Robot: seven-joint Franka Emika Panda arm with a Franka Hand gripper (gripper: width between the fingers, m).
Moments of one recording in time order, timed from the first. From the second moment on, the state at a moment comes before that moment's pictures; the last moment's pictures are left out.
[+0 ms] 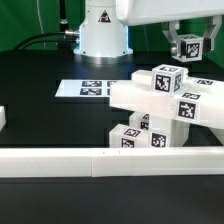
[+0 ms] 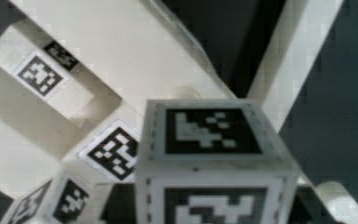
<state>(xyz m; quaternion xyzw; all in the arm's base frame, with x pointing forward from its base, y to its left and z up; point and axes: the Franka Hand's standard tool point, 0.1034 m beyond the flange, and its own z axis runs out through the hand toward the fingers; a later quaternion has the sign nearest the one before) 0.594 0.080 0.135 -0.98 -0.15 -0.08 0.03</state>
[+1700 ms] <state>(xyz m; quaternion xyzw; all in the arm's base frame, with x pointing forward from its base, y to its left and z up) 0.591 0.074 0.116 -0.98 -0.17 -0.08 0.03</state>
